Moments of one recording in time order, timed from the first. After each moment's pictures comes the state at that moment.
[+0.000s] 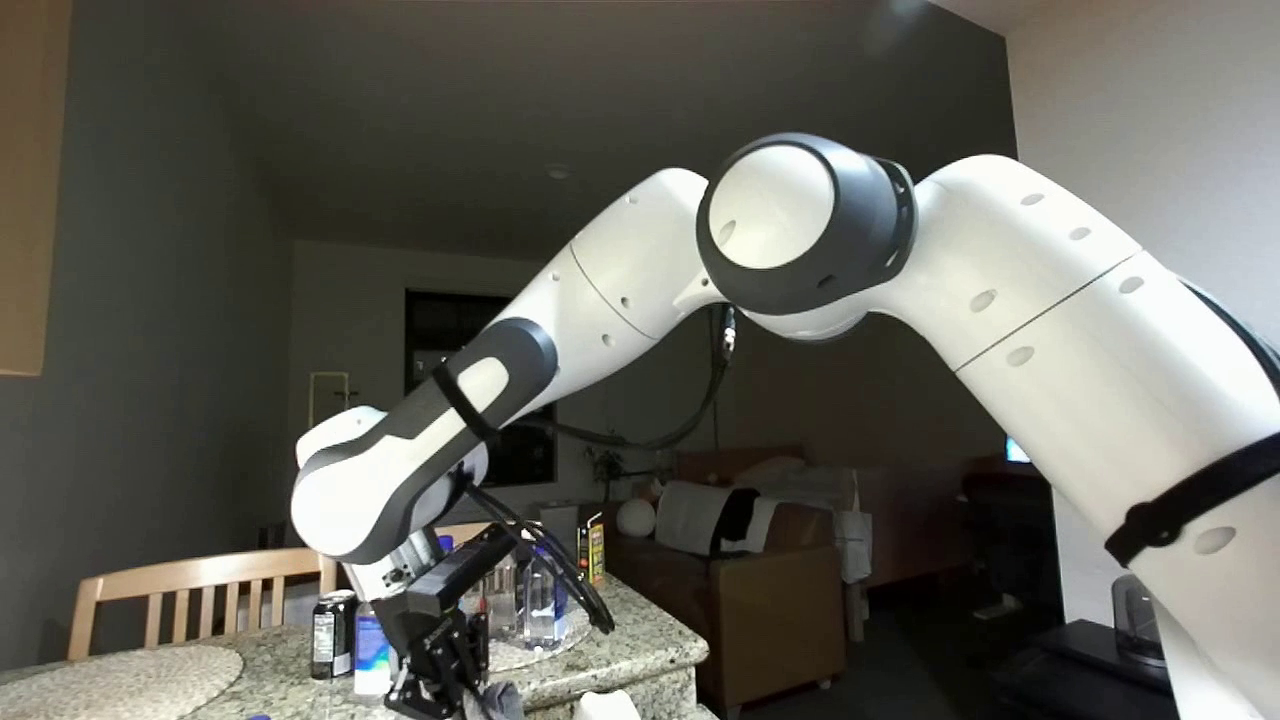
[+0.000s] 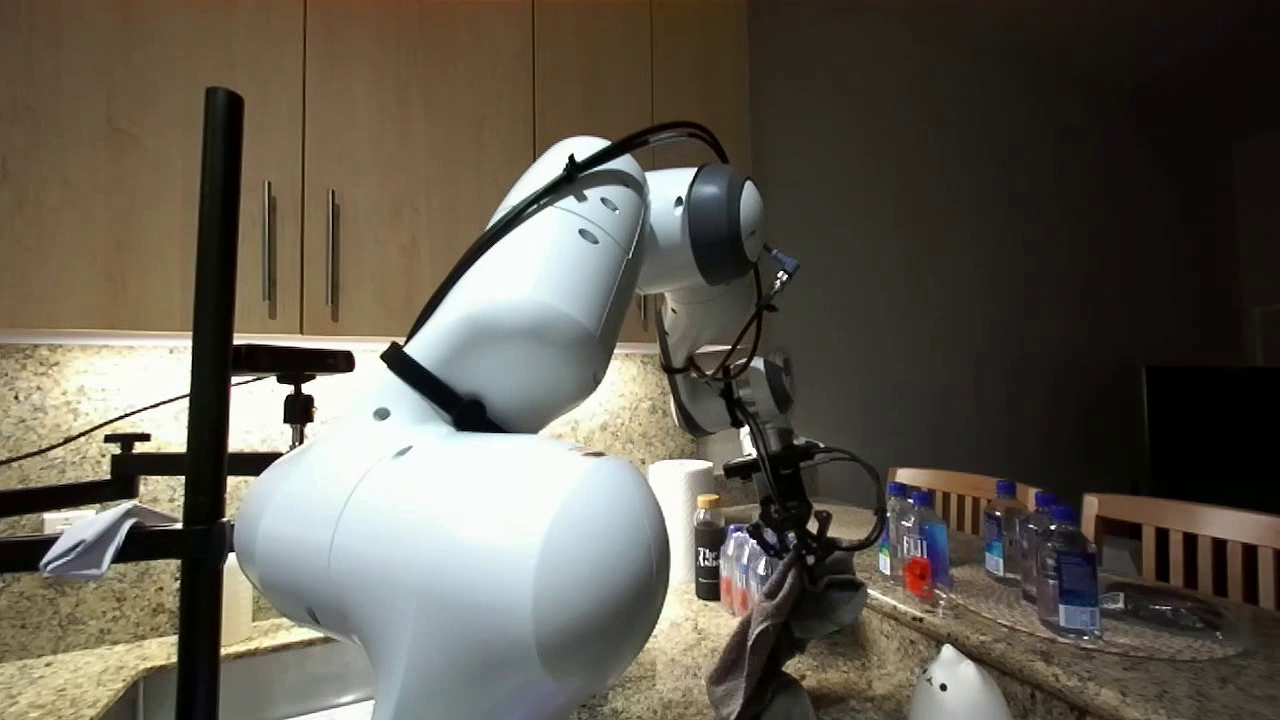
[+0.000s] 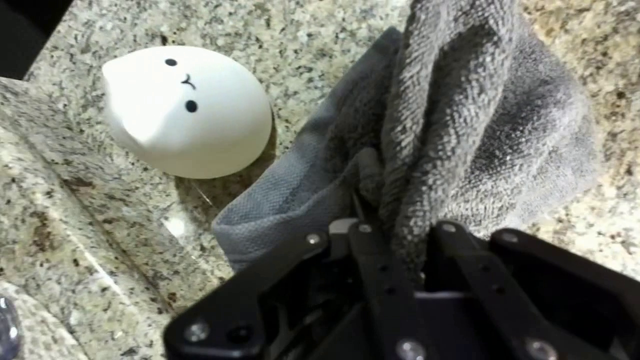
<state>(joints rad) 0.37 0.56 0.06 -1.60 -0.33 1.87 0.11</state>
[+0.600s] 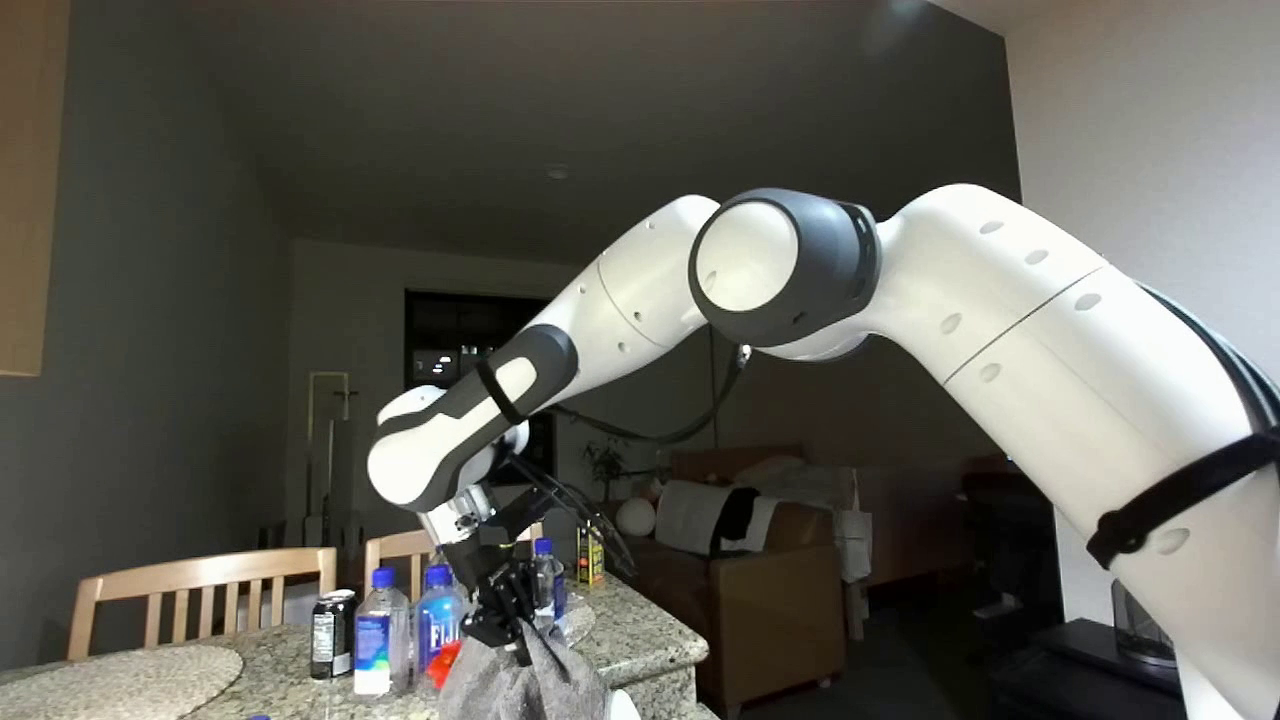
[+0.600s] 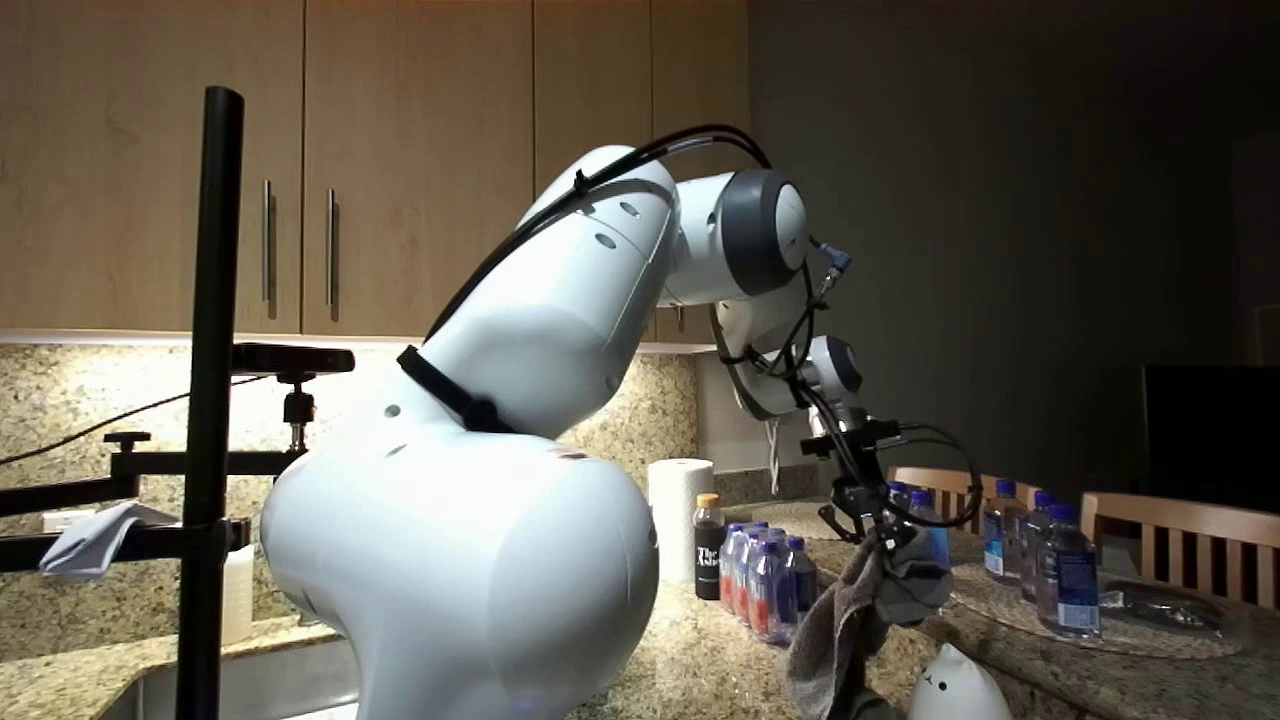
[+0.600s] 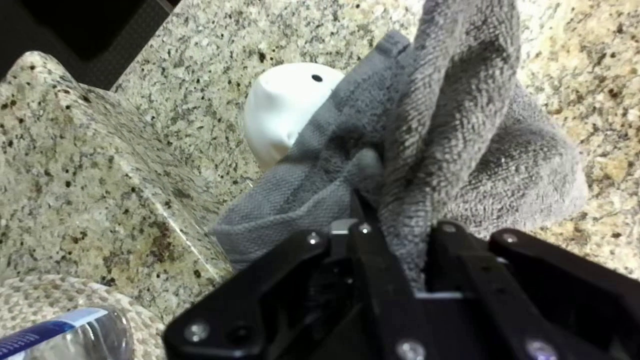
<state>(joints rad) 0.24 0.61 0.04 -1.43 -0.35 1.74 -0.08</state>
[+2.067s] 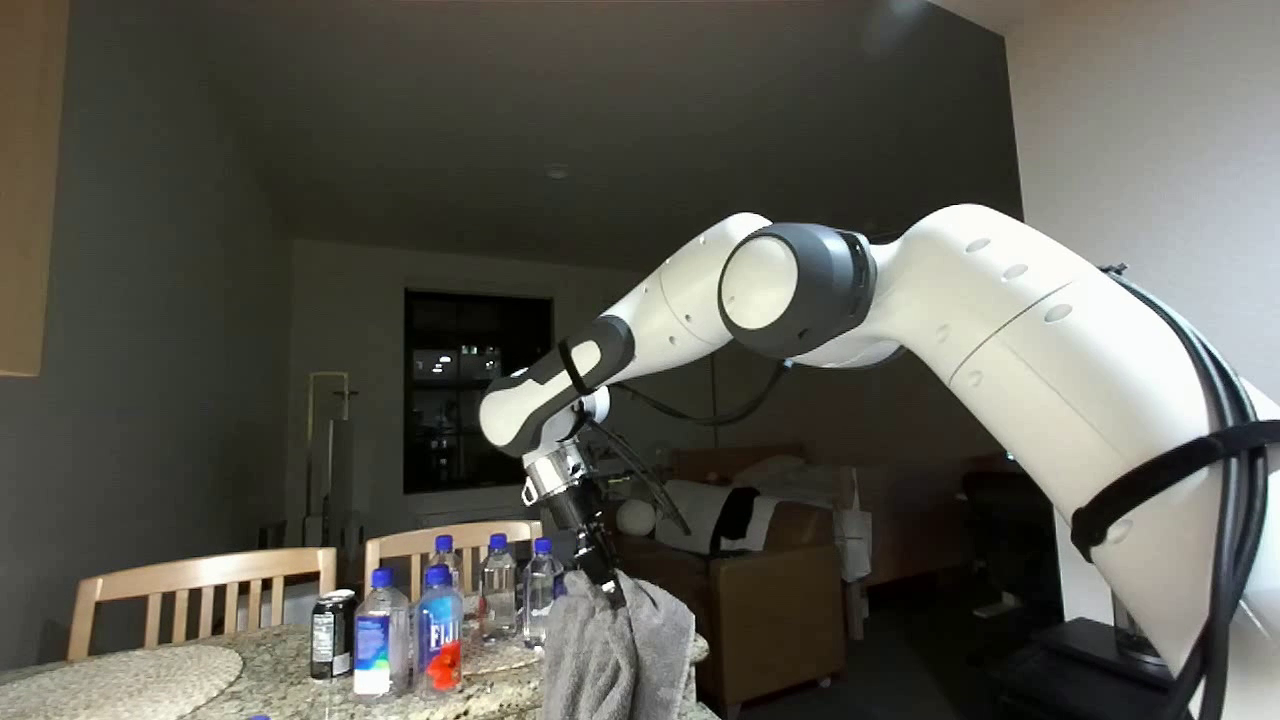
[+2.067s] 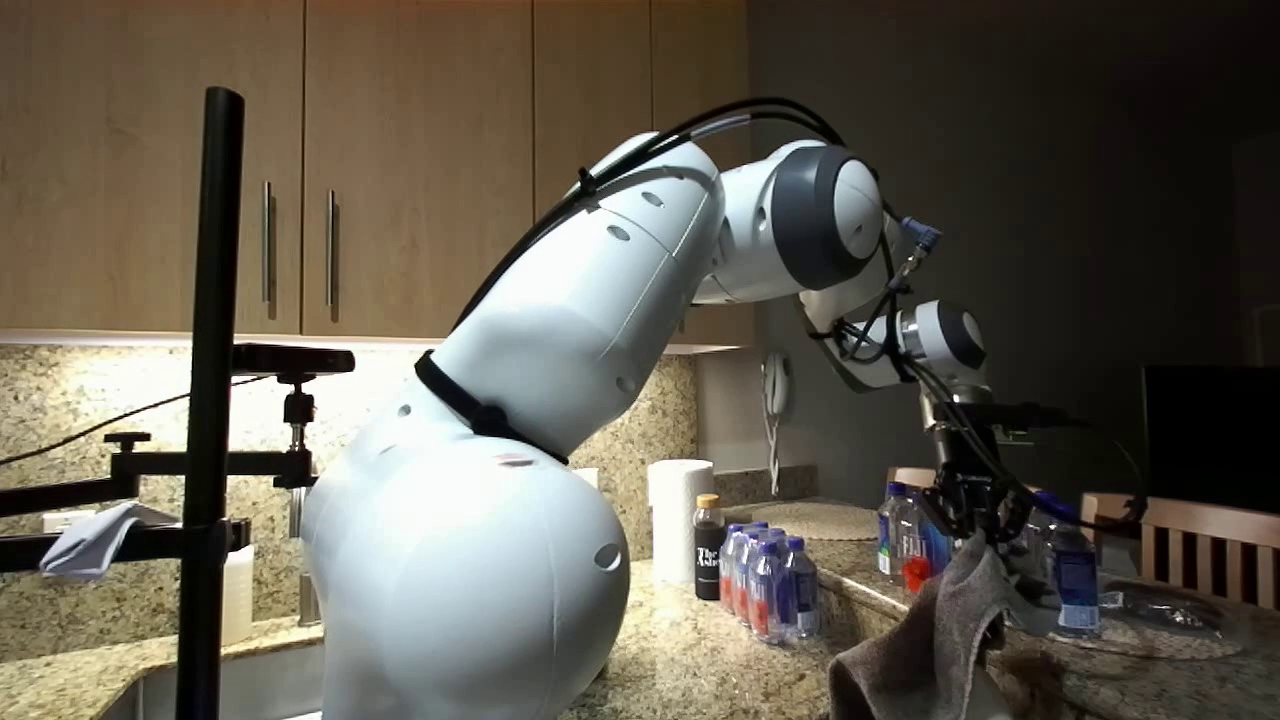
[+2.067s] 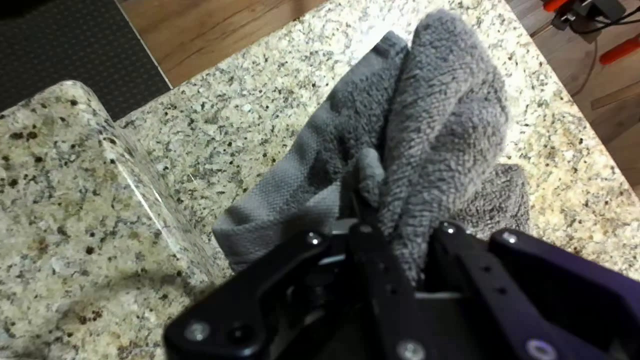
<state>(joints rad) -0.01 0.63 0.07 -1.32 -0.28 1.56 -0.64</state>
